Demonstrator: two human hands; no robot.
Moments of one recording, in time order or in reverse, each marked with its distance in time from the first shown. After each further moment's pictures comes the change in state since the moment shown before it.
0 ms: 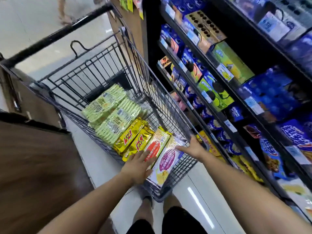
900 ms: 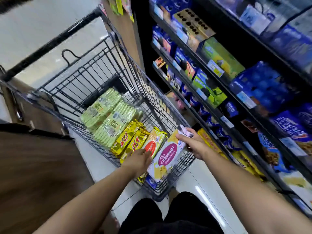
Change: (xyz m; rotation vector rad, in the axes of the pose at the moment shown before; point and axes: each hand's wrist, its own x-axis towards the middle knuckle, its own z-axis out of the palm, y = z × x) left_hand 0.016 0.015 -0.034 -0.158 -0.034 -0.113; right_hand -0.008 0.003 -0.016 0.729 0.005 -0.043
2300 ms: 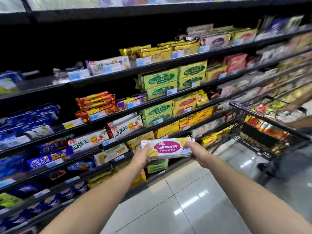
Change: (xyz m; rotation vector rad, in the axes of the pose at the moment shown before) left_hand -0.284 0.614 0.248 -0.580 -0.464 0.569; right_hand -0.649 0.419 -0.330 0.770 1.120 -0.215
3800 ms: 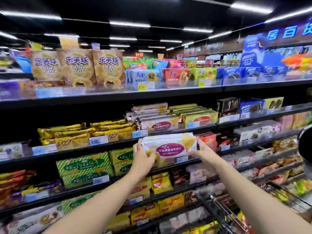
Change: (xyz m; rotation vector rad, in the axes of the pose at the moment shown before) left_hand 0.147 0.347 0.462 0.400 0.271 0.744; right_hand 0.267 -0.331 -0.471 -0.142 -0.226 -0.633
